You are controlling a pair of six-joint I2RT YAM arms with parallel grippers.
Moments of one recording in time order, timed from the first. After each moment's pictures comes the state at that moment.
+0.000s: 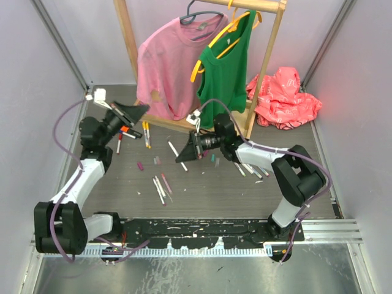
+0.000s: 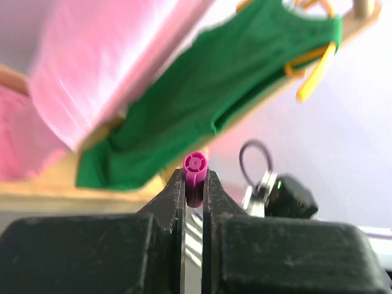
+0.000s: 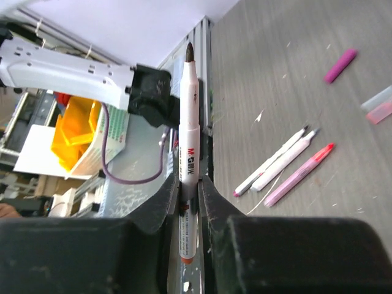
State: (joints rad) left arm -0.09 1.17 0.68 0.67 0.64 -0.96; right arm 0.62 1.67 0.94 0.53 -1.08 0.63
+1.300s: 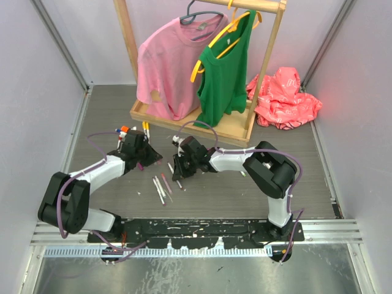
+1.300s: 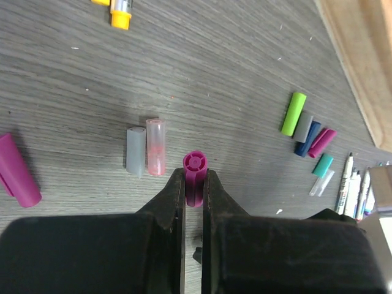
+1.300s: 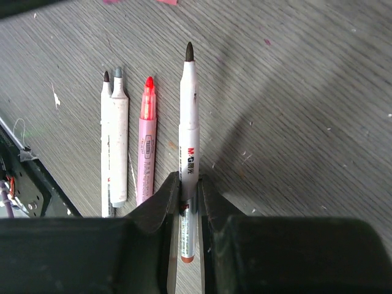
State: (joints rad) left arm -0.34 1.36 0.65 -0.10 0.06 -0.90; right arm 0.88 1.90 1.06 -0.01 -0.31 0.54
